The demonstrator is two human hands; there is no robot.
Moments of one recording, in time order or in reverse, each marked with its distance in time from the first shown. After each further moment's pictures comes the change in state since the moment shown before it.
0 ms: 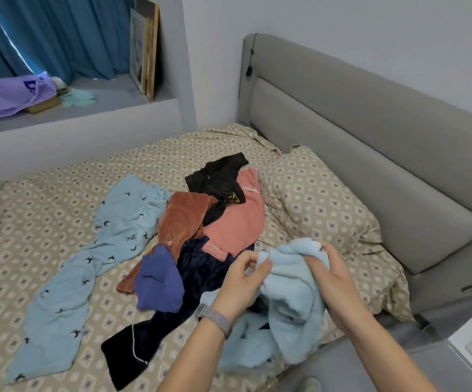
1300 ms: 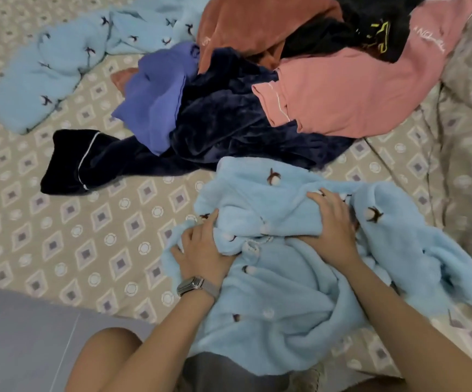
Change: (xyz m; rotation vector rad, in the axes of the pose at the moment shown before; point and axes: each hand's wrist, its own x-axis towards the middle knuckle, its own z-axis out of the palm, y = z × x) left_hand 0.119 -0.505 0.017 0.858 0.913 -0.632; right_hand 0.324 0.506 0.055 -0.887 -0.691 -0.606
